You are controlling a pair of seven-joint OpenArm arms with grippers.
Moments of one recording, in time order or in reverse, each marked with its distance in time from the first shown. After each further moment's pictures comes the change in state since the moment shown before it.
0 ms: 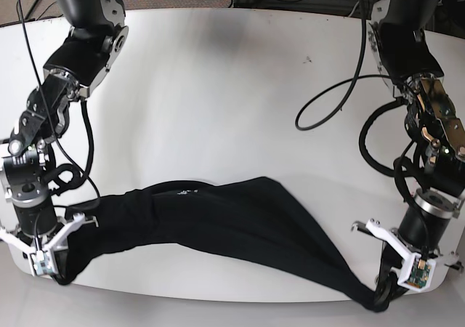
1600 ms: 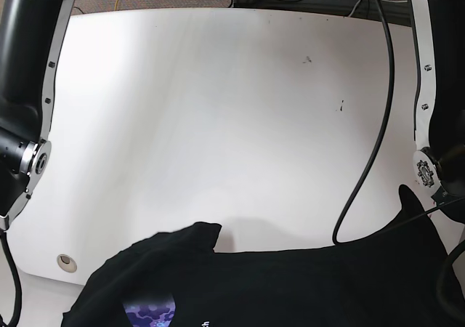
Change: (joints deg) left arm -46.0 -3.4 -1.9 -14.7 -0.6 0.1 8.8; right arm 47.1 12.2 -18.3 -24.3 -4.1 4.1 -1.5
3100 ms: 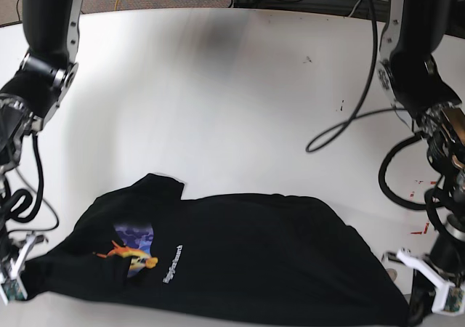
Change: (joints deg) left arm 41.8 1.9 -3.9 12.2 -0.7 -0.5 0.3; right arm -41.0 -0.3 14.5 24.1 0.3 3.1 -9.4
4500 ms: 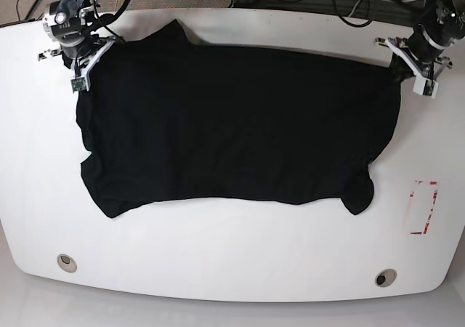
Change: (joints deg) left arm 65.3 -1.6 -16.7 3.0 -19.2 0.9 -1.3; right arm -54.4 -28.7 23.0 3.8 -1.0 -0.2 8.3
